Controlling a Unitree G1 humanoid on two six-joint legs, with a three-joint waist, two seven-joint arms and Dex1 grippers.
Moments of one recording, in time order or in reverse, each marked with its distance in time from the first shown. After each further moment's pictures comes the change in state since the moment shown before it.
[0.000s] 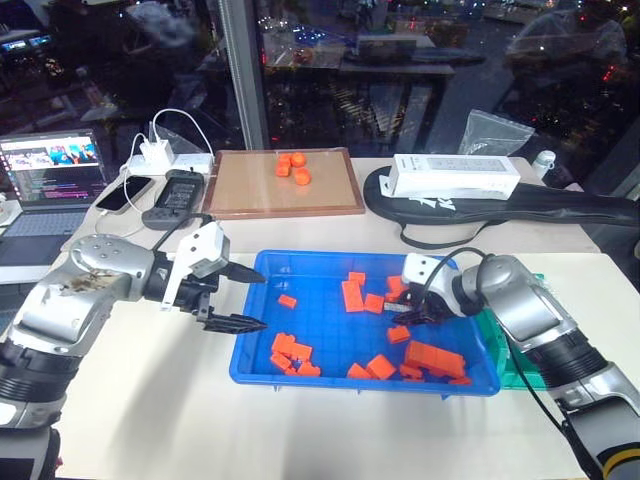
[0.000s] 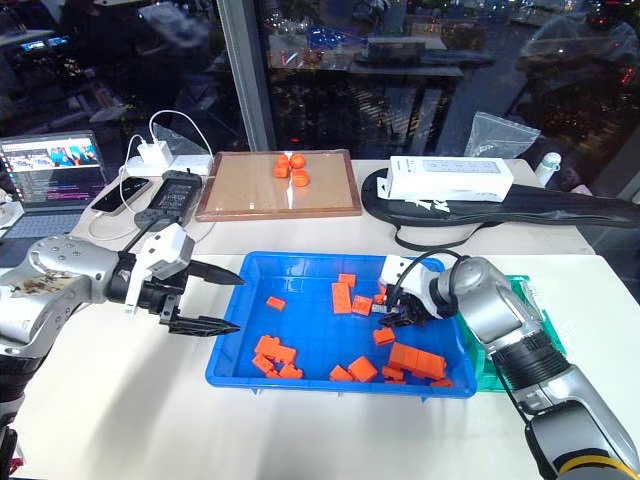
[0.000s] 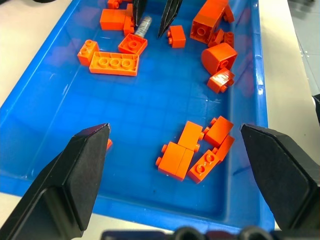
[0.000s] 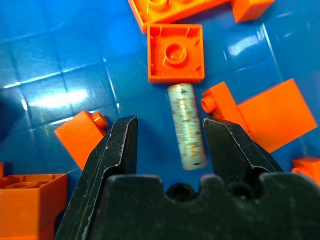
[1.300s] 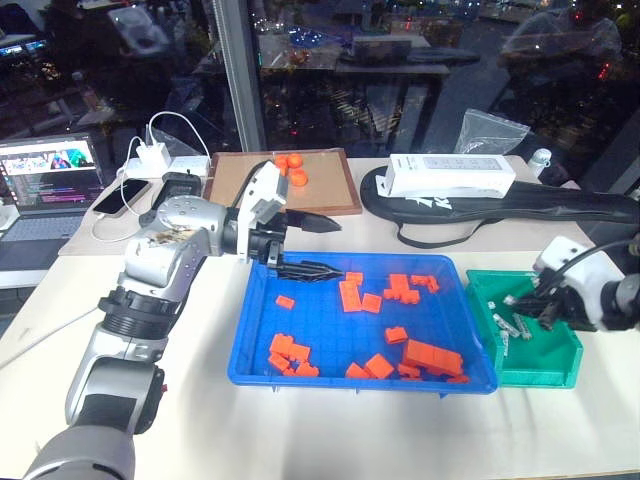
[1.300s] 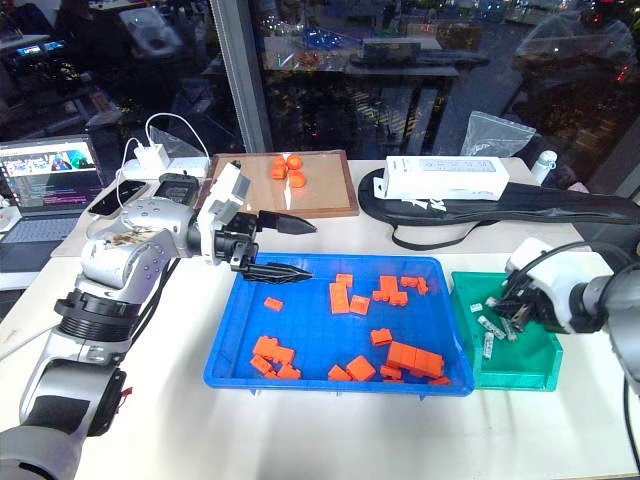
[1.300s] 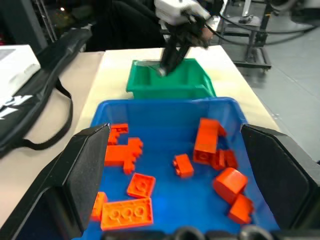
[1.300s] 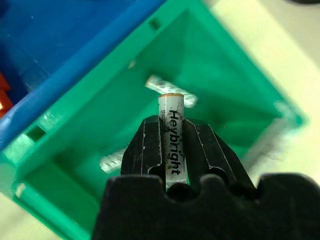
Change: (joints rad) left arm -0.333 -0.427 -0.070 0.281 0.015 -0.113 0.019; right arm 0.446 -0.384 -0.527 -0.322 0.177 0.277 -0.099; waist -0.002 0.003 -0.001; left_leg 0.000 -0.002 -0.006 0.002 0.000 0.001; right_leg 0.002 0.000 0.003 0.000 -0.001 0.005
